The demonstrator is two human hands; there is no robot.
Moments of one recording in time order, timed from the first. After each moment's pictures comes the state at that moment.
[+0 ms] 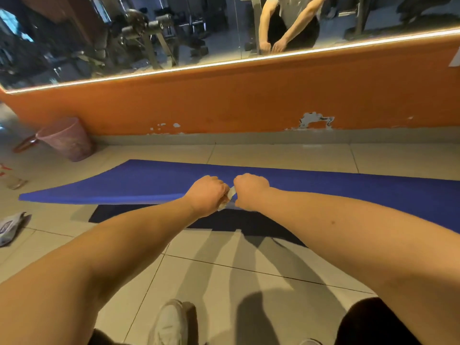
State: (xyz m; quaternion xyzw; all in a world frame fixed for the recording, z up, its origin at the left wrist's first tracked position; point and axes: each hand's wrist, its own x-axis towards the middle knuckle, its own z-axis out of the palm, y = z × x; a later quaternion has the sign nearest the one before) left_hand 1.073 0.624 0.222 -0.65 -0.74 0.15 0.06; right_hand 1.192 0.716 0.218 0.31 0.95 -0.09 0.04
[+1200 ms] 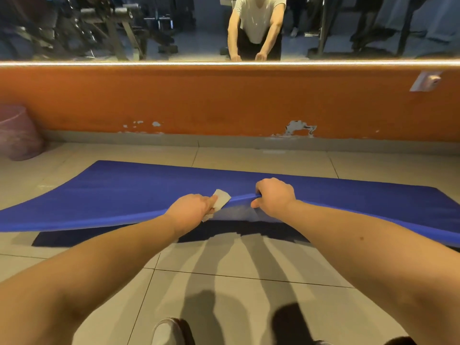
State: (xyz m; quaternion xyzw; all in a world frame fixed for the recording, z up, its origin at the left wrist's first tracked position) left_hand 0.986 0.575 0.199 -0.63 -0.75 0.17 -0.03; right_hand 1.175 0.711 0.203 0.45 0.89 -0.10 0.01
